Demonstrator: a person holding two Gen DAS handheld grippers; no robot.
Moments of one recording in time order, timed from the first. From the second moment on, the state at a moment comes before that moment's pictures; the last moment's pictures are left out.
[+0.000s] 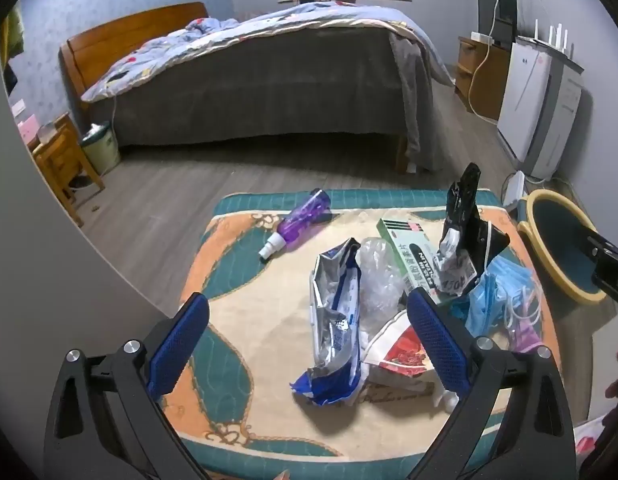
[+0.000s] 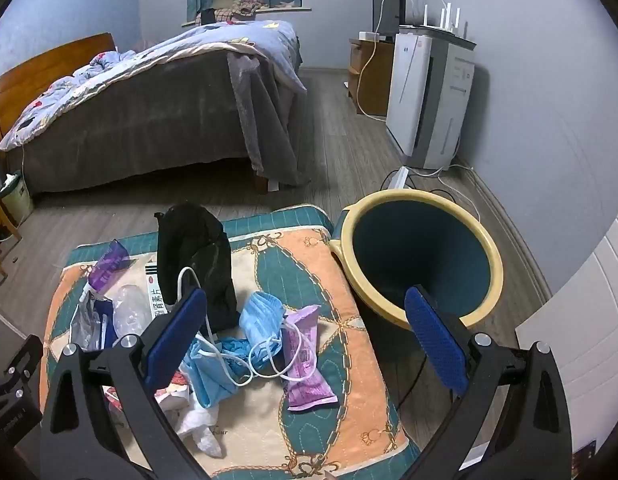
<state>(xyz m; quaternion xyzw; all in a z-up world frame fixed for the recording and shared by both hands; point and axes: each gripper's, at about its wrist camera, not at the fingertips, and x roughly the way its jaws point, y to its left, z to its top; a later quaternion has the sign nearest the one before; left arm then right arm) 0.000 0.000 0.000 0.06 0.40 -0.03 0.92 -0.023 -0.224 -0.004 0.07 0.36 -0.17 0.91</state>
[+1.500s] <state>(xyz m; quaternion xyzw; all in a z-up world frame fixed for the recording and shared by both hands) 0.006 0.002 -0.008 0.07 0.40 -0.02 0.91 -0.020 -0.220 -0.011 0.06 0.38 -0.17 0.91</state>
